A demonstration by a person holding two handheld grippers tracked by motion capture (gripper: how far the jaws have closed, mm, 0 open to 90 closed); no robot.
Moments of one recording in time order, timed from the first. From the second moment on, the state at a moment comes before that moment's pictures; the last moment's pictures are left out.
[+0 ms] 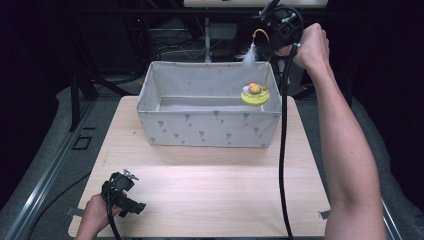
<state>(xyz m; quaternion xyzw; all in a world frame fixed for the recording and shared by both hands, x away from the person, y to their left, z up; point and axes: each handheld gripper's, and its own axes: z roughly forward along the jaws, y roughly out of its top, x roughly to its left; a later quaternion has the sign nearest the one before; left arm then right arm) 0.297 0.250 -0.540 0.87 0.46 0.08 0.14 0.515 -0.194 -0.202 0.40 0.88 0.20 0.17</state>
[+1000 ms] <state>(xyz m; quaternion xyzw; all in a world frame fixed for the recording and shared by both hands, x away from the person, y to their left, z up) 0.296 0.250 -0.540 0.87 0.46 0.08 0.14 0.542 -0.195 -0.296 0.41 0.89 0.19 0.11</state>
